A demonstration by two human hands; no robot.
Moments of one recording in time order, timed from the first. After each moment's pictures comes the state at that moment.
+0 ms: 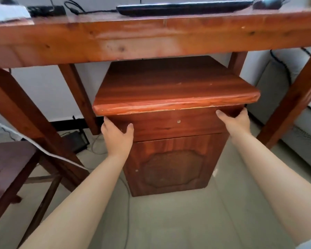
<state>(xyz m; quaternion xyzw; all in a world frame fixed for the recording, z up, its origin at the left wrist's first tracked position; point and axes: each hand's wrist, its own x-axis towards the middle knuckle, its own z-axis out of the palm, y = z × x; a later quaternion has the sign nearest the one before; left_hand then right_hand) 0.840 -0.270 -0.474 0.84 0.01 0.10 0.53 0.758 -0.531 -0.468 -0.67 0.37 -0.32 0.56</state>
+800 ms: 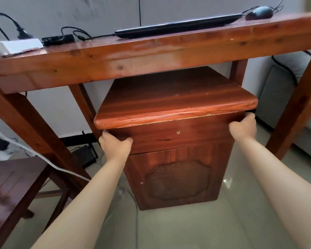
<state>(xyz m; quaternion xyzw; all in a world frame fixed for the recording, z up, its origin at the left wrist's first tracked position) 0.852 -0.269 -0.466 0.83 0.07 0.09 0.55 0.757 -0.547 -0.463 -0.71 0.42 -0.31 0.47</state>
